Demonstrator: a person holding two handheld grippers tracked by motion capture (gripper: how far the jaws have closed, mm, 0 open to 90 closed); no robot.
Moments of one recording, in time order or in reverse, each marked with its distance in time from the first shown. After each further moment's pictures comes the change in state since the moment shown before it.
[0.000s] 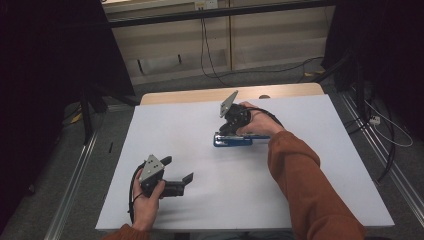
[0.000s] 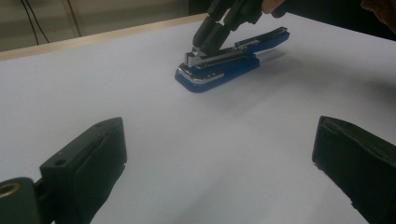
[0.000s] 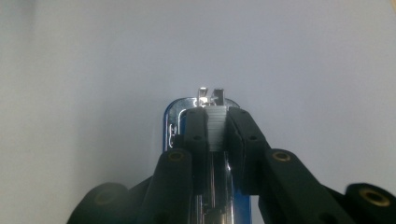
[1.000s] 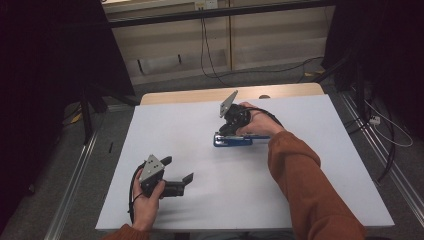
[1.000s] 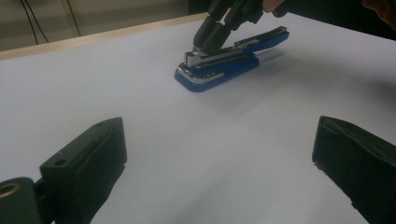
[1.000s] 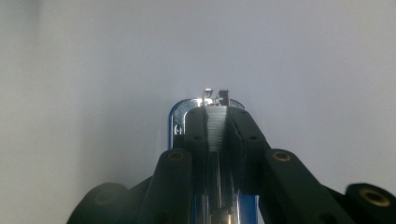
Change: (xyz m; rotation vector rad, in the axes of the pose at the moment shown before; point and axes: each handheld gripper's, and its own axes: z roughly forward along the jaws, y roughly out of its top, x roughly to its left) left arm 0.000 0.000 0.000 0.004 0.000 -0.001; right arm 0.002 0.001 0.000 0.002 0.013 0.017
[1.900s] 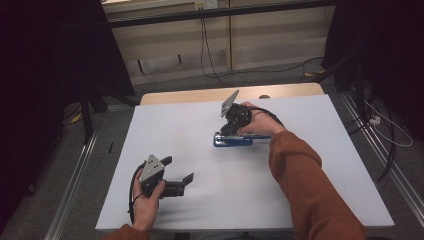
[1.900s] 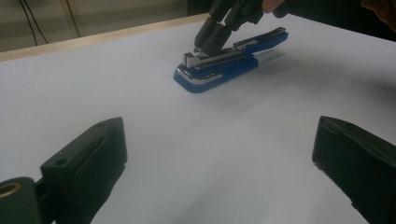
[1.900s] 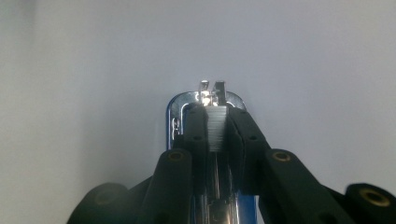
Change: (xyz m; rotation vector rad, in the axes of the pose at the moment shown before) left arm 0.000 0.000 0.000 -0.006 -0.003 0.001; right arm -0.001 -0.003 -0.002 0.015 -0.008 0.018
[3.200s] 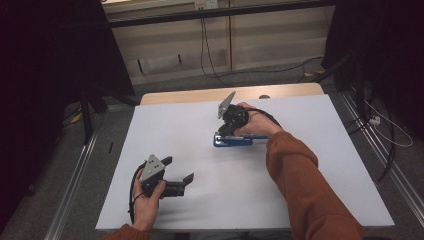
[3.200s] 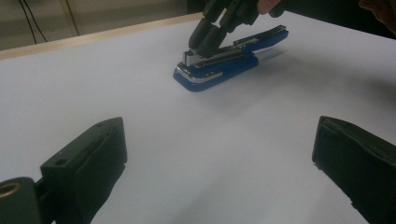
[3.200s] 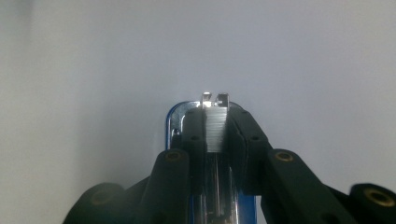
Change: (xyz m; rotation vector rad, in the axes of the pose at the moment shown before) left arm 0.000 0.000 0.001 0.006 -0.002 -0.001; right arm 0.001 0.006 0.007 0.007 0.001 -0.027
